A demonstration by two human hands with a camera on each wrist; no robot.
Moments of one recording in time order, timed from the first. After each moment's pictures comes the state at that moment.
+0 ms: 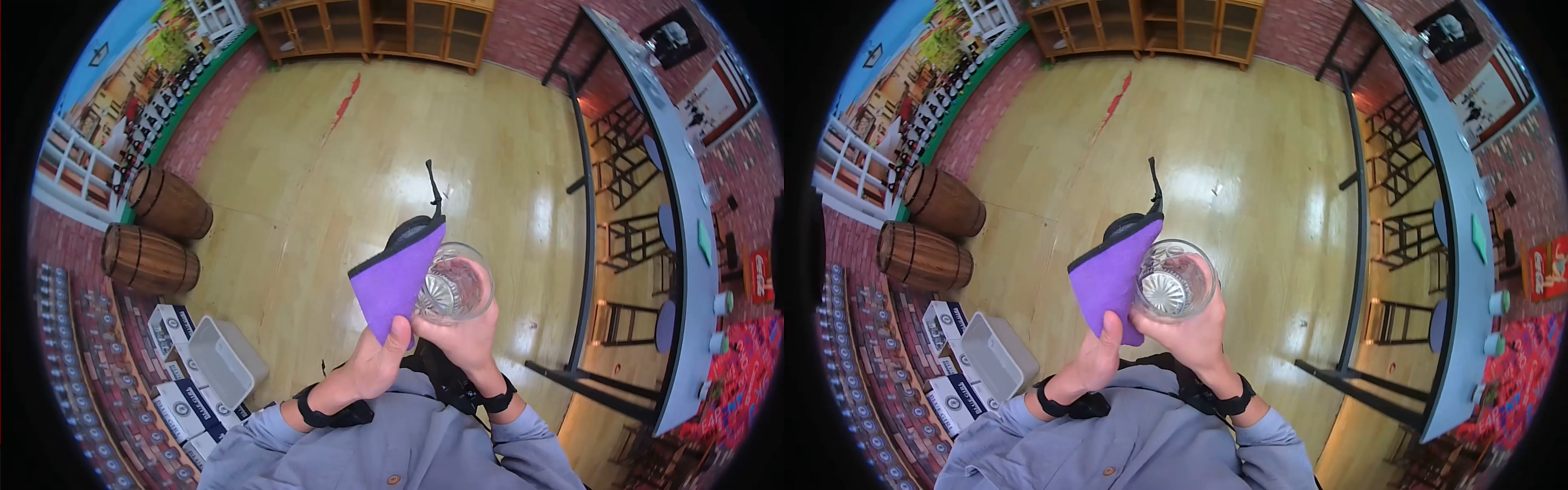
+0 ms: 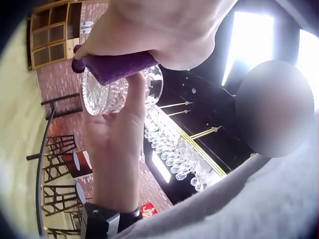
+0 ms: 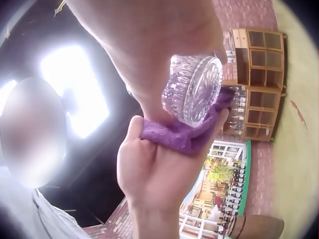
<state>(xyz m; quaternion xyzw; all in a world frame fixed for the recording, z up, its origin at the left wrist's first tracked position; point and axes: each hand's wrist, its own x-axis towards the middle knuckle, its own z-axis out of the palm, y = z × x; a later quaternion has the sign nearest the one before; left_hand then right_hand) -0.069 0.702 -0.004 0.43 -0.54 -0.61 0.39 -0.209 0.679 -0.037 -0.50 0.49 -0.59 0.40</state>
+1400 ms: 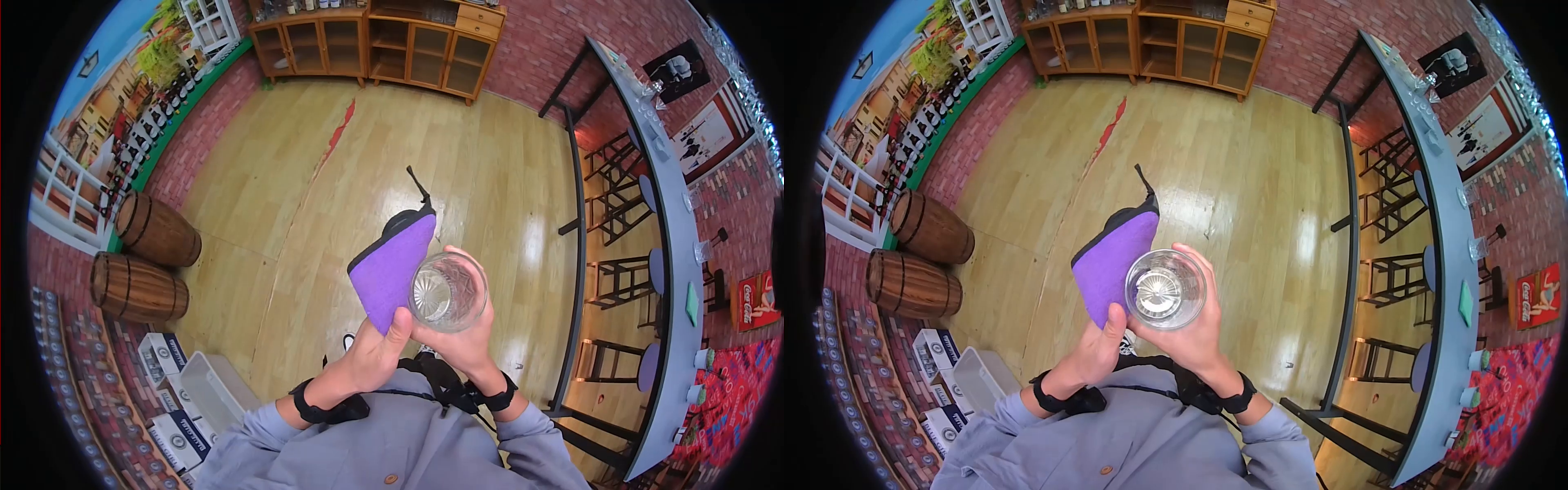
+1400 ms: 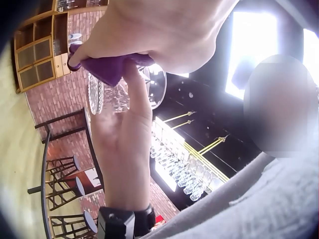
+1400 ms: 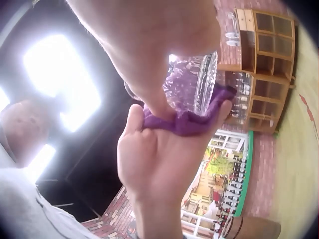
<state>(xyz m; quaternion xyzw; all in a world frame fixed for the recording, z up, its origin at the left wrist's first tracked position) -0.062 0.533 0.014 0.36 -0.60 -0.56 0.44 -0.204 0.516 -0.004 -0.56 0.44 -0.60 0.35</state>
